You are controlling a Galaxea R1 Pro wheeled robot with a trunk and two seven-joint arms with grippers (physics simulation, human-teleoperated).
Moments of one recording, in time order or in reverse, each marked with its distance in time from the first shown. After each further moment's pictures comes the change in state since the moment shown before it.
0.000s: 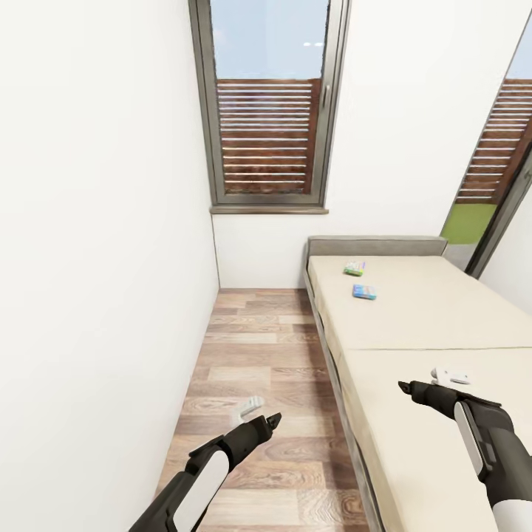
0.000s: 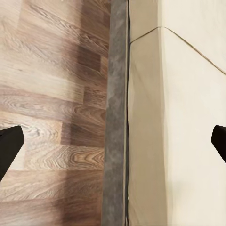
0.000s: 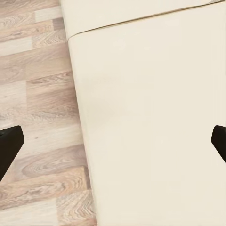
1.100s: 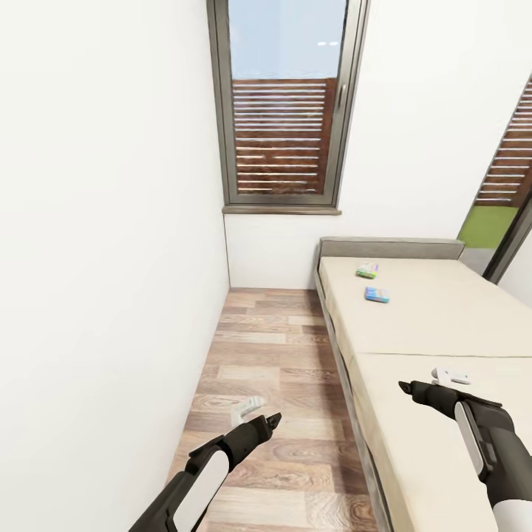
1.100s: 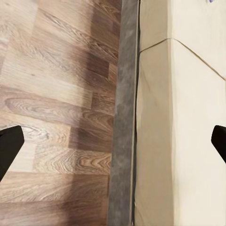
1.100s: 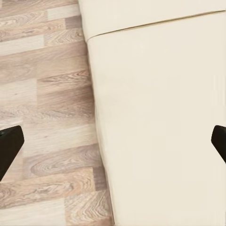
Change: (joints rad) left arm 0.000 0.000 -0.001 -0.001 0.000 0.000 0.003; right arm 0.000 -0.001 -0.002 0.000 0.000 0.000 0.000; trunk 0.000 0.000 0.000
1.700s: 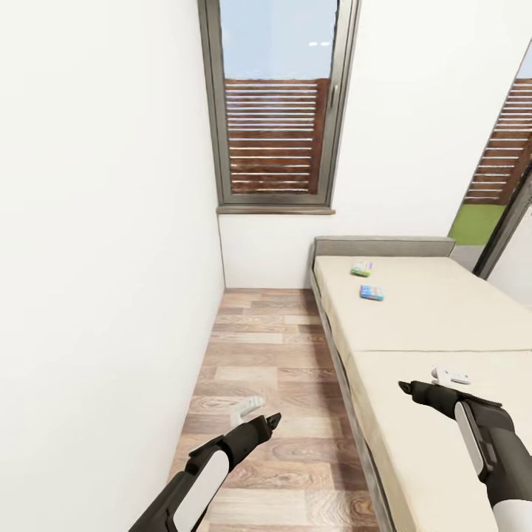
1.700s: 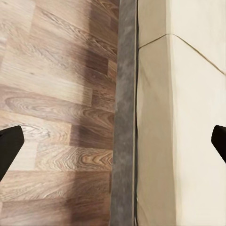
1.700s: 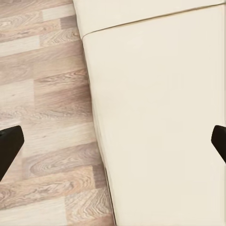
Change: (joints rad) left arm 0.000 0.000 0.000 0.000 0.000 0.000 0.004; right arm 0.000 0.000 -0.001 0.000 0.000 0.000 0.000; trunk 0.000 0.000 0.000
